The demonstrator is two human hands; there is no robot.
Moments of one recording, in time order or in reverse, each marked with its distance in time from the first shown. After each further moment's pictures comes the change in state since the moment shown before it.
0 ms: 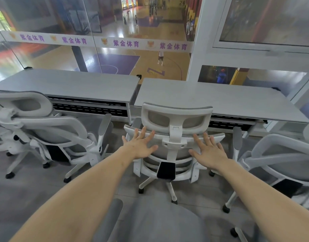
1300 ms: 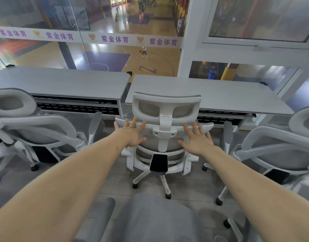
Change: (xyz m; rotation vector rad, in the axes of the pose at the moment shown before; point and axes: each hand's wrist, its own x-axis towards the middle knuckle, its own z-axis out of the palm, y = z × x) left_hand 0.025 -0.001 -0.021 0.256 -0.008 -0.003; right_hand 0.017 -0.010 -0.007 0.018 0.030 0.020
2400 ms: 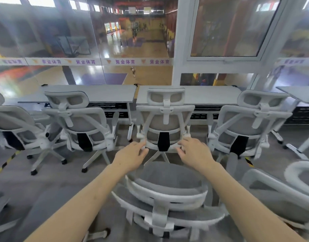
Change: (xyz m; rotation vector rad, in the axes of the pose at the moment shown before) left_hand -0.522 0.022 0.093 -0.408 0.358 0.112; right_hand -0.510 -0.136 0.010 0.035 0.372 -0.090
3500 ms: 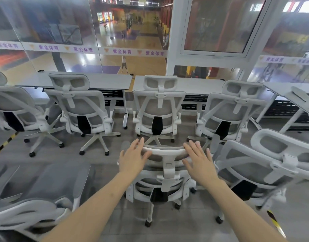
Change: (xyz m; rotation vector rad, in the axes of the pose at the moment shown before) left_hand -0.170 0.021 0.087 -0.105 0.151 -0.102; right_hand -0.223 0.018 0.052 0.052 0.044 0.042
